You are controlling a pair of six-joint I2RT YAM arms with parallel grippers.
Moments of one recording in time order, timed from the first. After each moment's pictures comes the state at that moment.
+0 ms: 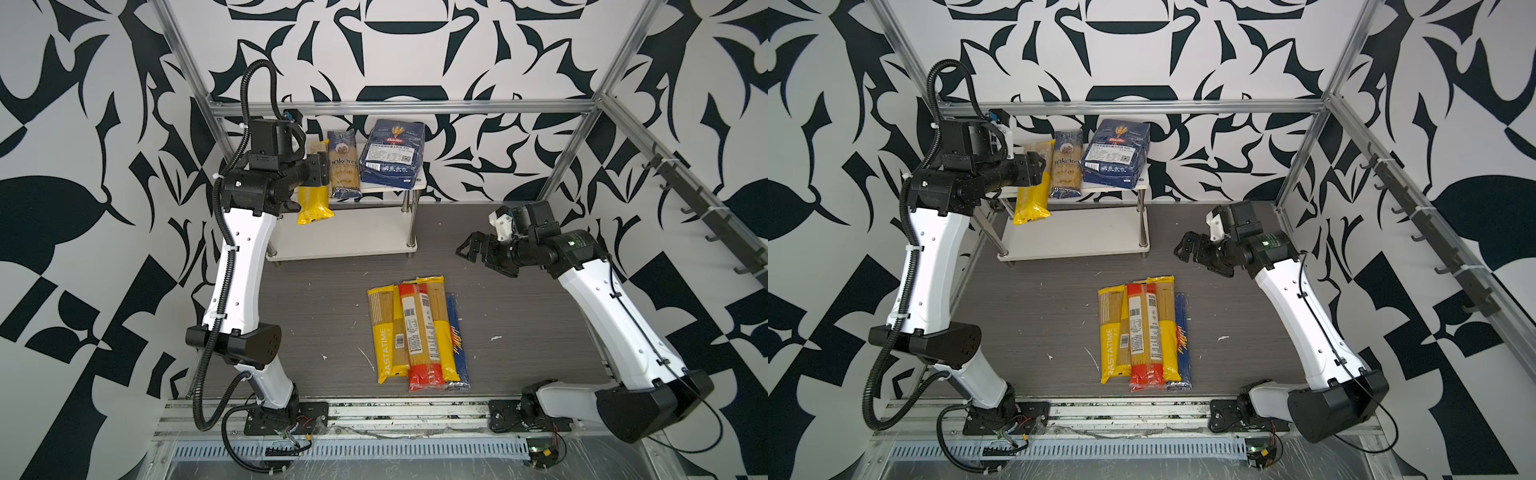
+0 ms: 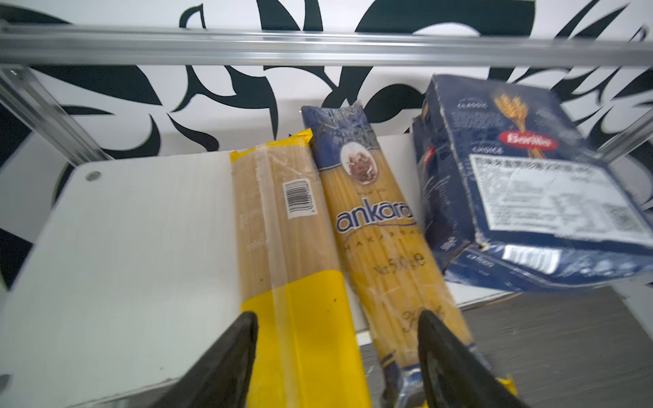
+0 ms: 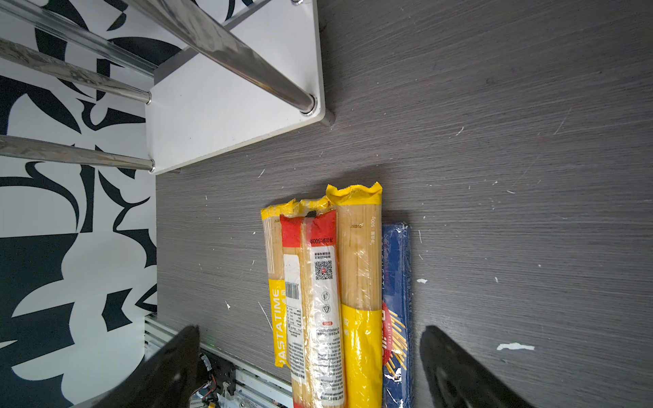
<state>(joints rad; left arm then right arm) -0.22 1.72 2.33 -1.04 0.04 -0.09 0.29 1.30 1.46 -1.07 -0.34 0.55</state>
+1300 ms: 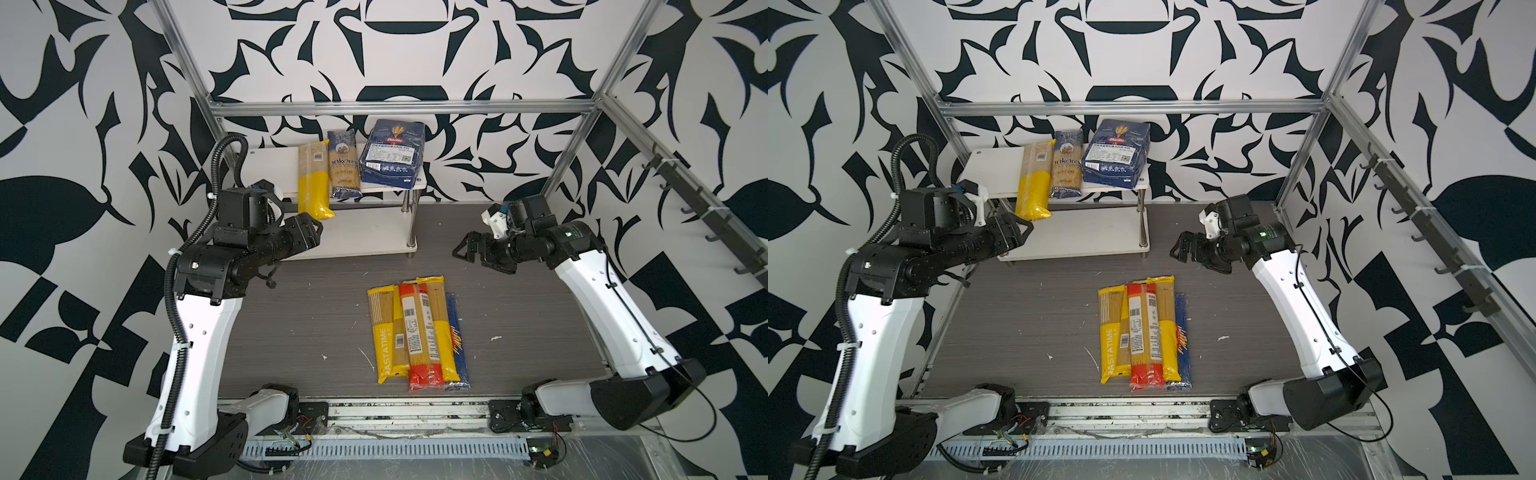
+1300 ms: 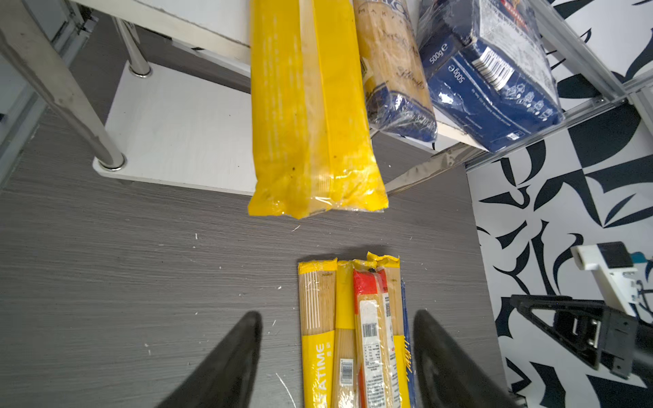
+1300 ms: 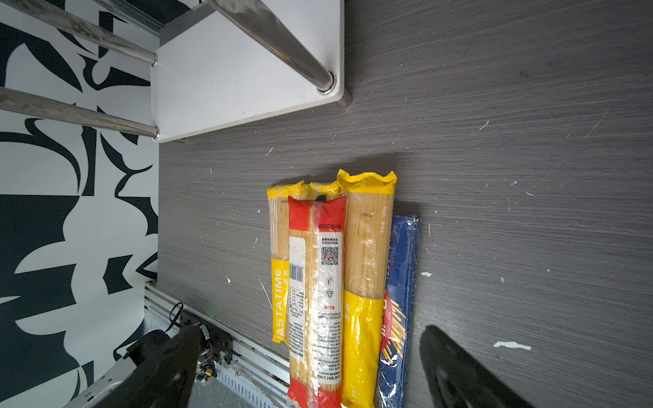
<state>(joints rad) -0.22 1.17 1.71 -1.17 0.17 -0.52 0.29 1.36 1.55 -1.15 -0.41 0.45</state>
